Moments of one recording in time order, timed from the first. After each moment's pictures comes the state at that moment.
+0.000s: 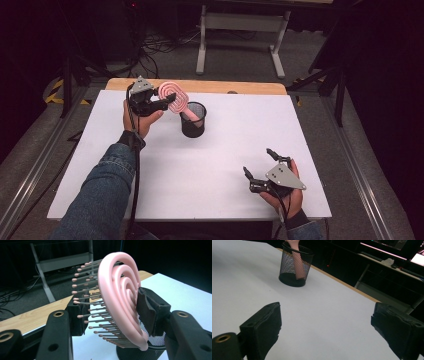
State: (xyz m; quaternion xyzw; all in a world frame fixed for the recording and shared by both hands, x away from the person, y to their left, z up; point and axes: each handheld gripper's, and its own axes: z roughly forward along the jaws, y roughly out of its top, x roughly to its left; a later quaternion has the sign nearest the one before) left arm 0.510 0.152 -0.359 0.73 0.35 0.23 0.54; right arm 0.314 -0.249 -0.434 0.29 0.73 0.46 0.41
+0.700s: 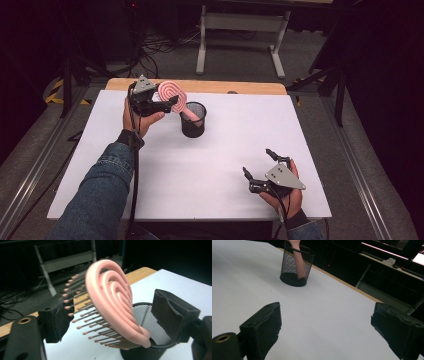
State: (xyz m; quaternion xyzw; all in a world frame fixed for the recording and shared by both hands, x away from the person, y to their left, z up) left arm 0.507 0.147 -0.354 0.74 0.35 0.25 0.52; right arm 0.314 -0.248 -0.435 0.29 0.74 0.46 0.41
